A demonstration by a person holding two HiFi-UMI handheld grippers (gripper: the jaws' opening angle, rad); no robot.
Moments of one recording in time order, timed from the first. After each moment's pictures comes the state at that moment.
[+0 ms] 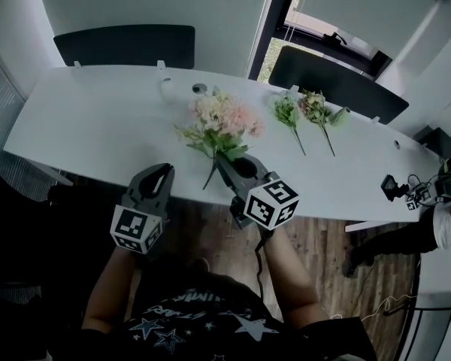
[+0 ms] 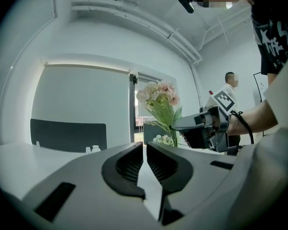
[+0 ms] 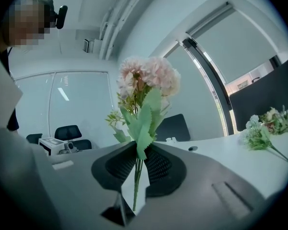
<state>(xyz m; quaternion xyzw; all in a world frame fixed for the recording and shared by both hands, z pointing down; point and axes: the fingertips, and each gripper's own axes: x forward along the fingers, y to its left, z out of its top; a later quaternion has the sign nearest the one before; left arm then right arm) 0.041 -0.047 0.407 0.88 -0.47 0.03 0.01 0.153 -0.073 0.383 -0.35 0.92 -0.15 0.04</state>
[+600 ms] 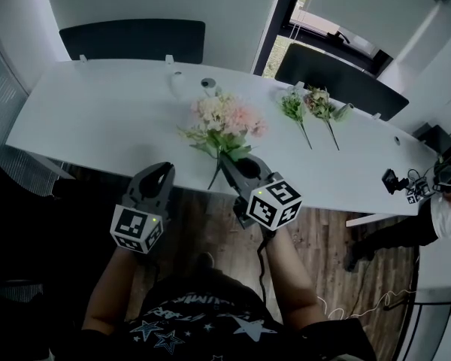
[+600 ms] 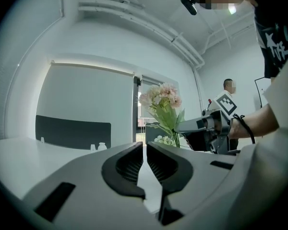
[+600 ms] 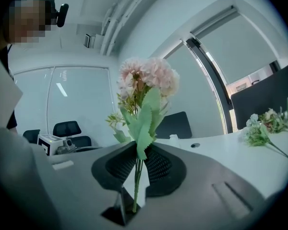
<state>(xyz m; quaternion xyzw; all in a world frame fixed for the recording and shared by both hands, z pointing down) 0.004 -0.022 0.405 0.88 -0.48 0.02 0.02 0.124 -0.047 0.386 -0.37 0.92 -0.14 0.02</state>
